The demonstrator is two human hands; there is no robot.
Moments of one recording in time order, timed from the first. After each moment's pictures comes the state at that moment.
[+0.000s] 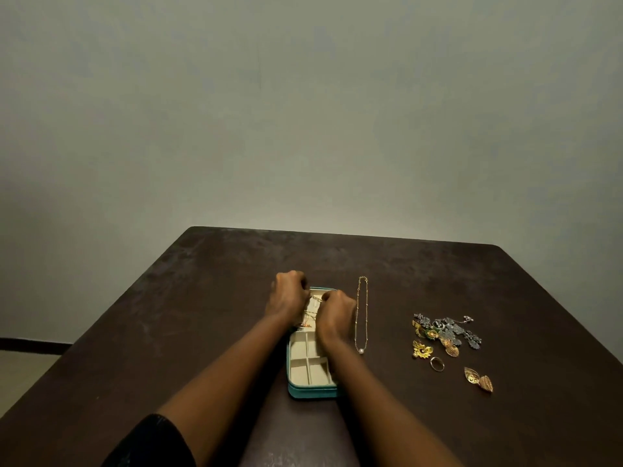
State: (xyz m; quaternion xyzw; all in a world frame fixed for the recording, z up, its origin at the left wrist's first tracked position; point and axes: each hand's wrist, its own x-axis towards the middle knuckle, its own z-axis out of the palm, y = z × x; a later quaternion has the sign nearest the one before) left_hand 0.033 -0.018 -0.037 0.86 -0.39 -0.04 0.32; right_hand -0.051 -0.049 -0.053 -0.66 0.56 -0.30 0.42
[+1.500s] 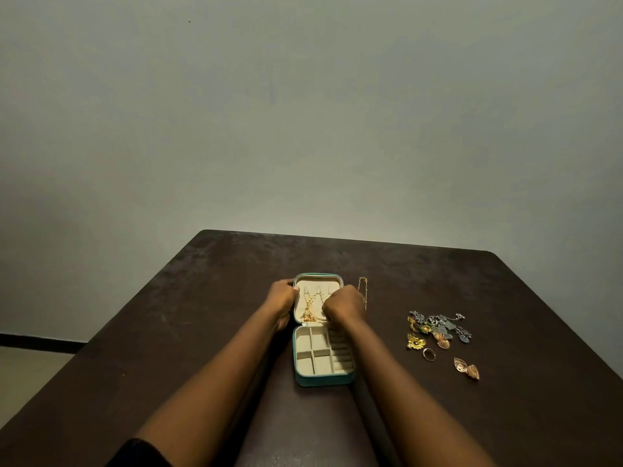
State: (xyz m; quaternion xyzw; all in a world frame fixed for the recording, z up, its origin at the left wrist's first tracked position) left_hand 0.020 0.014 -0.026 0.68 -0.16 -0.35 0.63; right_hand -0.080 -0.040 -0.012 -0.74 0.53 -0.19 0.38
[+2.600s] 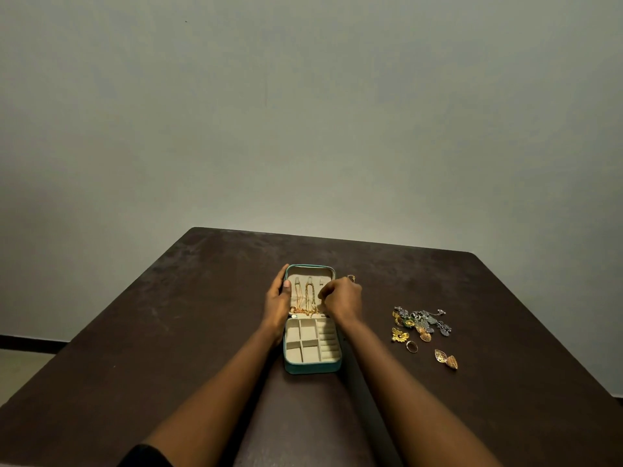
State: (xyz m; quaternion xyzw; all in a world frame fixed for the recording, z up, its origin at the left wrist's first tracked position) left_hand -0.004 0.024 -0.055 0.54 -0.25 -0.27 0.76; right_hand -0.103 -0.036 -0.008 -0.82 0.44 -0.23 0.28
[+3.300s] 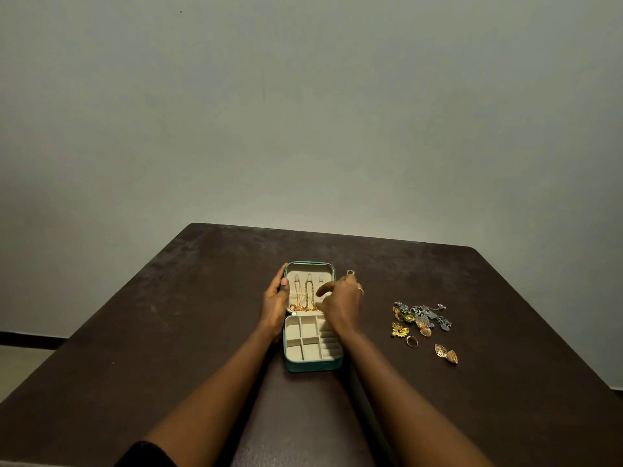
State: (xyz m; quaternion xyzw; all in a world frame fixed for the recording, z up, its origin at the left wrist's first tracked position) left_hand 0.000 0.024 -0.066 0.54 -0.23 -0.28 0.76; right_hand -0.106 -0.033 -0.026 -0.83 0.45 -0.27 0.21
